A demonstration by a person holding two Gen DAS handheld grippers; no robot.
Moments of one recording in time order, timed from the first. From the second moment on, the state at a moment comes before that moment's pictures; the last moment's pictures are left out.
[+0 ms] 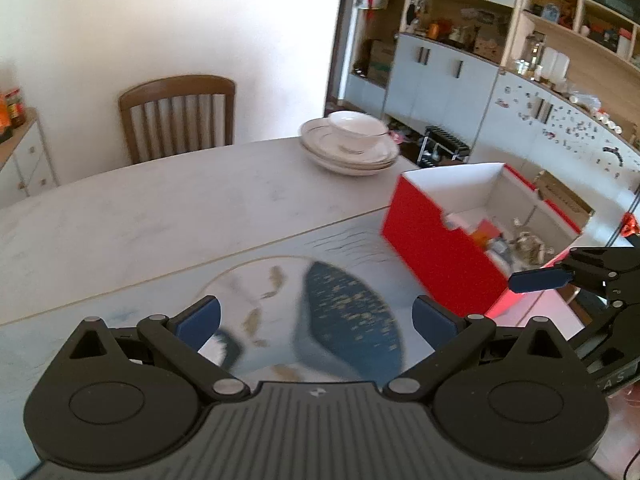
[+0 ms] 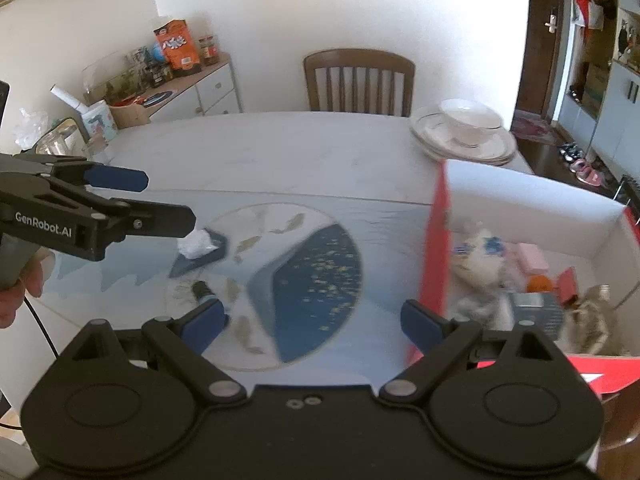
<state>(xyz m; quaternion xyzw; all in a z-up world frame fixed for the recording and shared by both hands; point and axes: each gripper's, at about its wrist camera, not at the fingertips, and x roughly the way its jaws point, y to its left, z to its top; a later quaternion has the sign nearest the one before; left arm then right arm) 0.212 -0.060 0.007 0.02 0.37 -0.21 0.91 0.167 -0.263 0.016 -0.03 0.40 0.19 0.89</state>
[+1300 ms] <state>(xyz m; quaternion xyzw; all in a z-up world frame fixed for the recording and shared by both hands) 0.277 -0.002 -0.098 0.05 0.40 -0.15 0.90 0.203 -0.134 -0.069 -0.13 0.43 0.23 0.86</state>
